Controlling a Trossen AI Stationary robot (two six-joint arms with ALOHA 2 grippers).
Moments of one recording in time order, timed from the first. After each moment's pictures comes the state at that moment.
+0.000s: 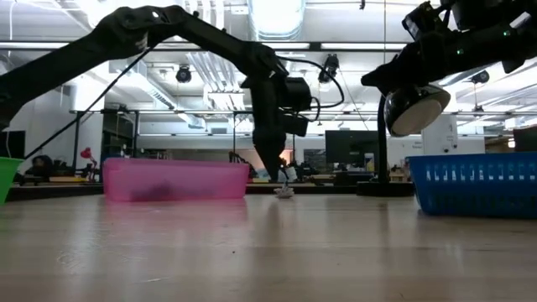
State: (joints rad) left arm 0.45 2.36 2.15 -1.15 0.05 0.48; right arm -0.15 0.84 0.31 0.35 0.13 -0.20
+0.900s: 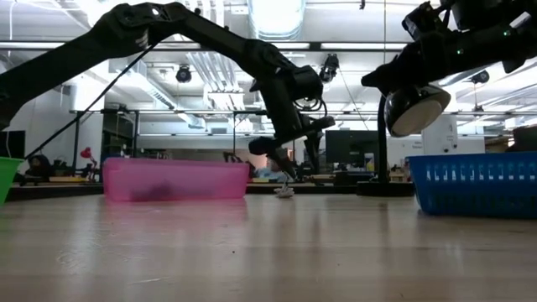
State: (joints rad) left arm 0.41 2.36 2.14 -0.88 0.05 -0.65; right arm -0.15 0.84 0.31 0.34 0.13 -0.19
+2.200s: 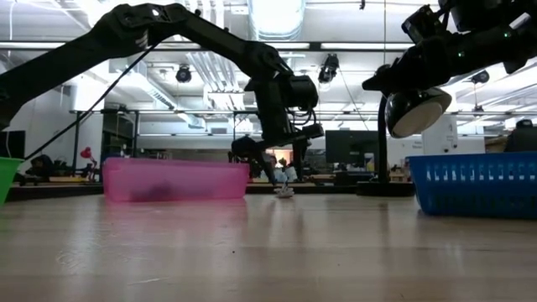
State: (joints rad) left arm 0.42 2.36 2.13 -1.06 0.10 -0.84; right arm -0.15 0.84 0.31 0.31 0.13 -0.21
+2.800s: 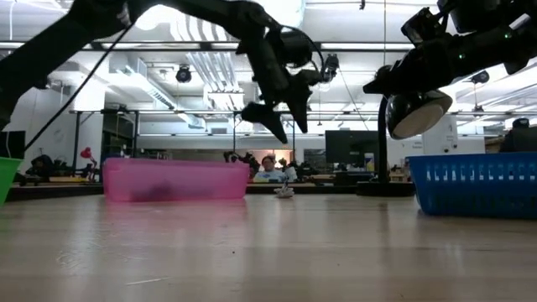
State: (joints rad) left arm 0.37 2.19 2.12 -1.07 0.16 -0.42; right arm -0.15 0.84 0.31 0.29 0.13 -0.19
